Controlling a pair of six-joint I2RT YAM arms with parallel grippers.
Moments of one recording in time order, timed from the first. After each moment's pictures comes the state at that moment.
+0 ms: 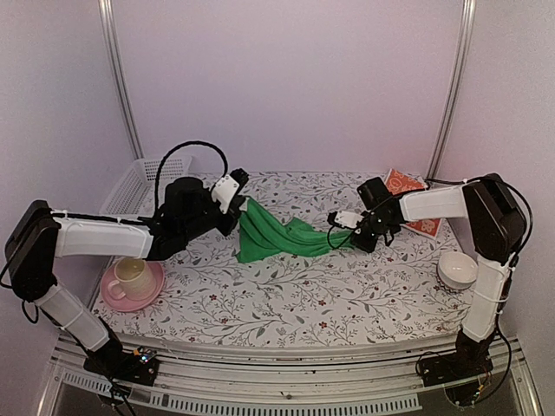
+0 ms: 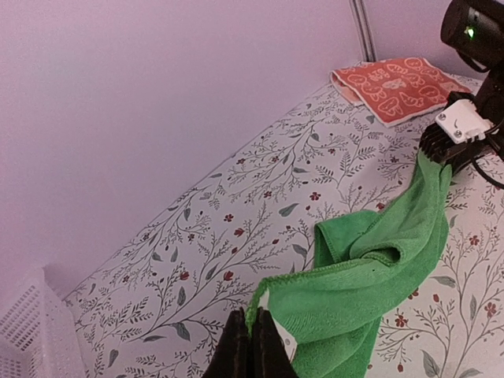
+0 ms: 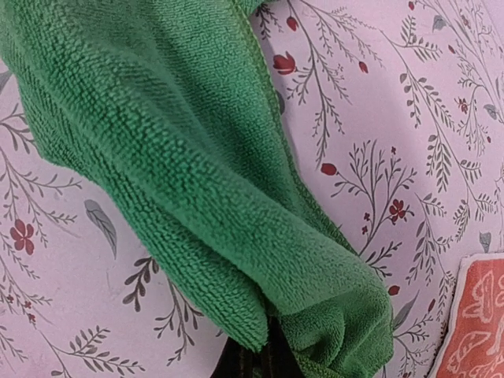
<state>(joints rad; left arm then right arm) -0.70 1.54 0.83 0.46 -0.14 0.33 0.47 1.94 1.22 -0.34 -0.03 -0.70</state>
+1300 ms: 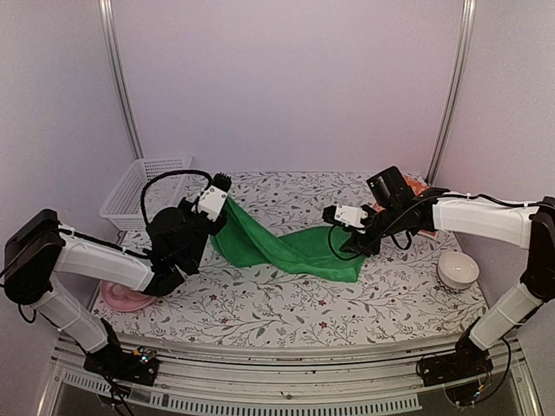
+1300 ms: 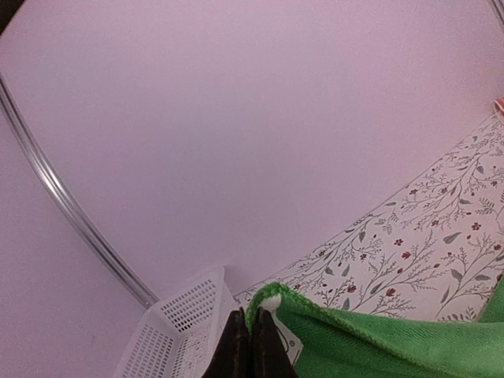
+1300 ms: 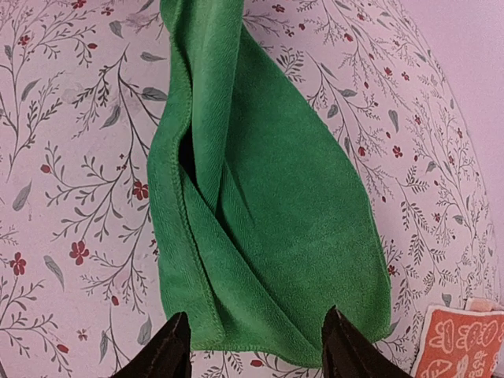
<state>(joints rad) -0.87 1.51 0.61 1.10 -0.77 0.73 0.63 1.54 1.08 -0.42 -0.17 -0.71</state>
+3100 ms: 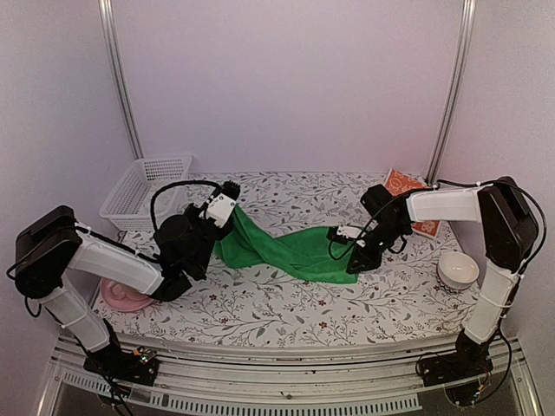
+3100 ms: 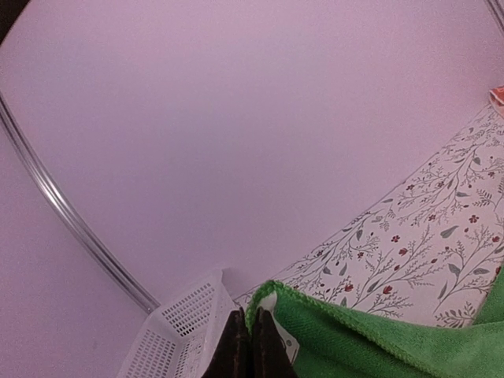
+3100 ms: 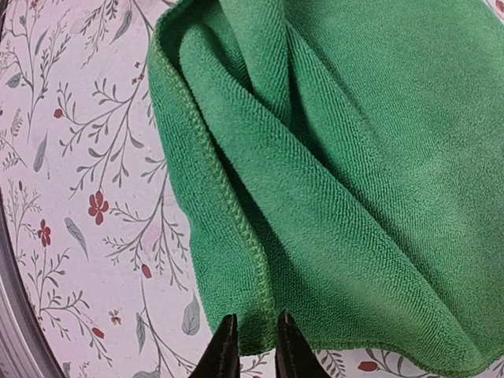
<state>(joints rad) -0.90 1.60 0.60 1.22 -0.79 0.80 0.50 1.83 1.18 -0.67 -0.41 -0.63</state>
